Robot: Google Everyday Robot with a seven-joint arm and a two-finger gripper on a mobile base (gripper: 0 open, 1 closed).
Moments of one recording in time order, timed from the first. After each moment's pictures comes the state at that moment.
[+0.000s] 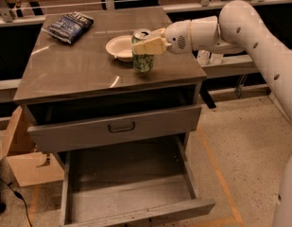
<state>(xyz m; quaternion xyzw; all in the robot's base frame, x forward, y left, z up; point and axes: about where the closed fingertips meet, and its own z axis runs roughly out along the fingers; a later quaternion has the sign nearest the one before) 0.688 0.001 0.929 -0.45 0.66 0.40 0.46</state>
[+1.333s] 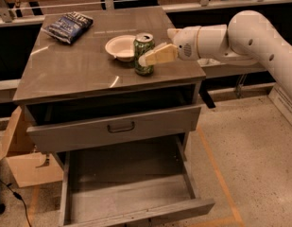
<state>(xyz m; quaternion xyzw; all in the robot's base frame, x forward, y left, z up) 0.694 -0.027 0.919 -0.41 0.69 0.32 0.51</state>
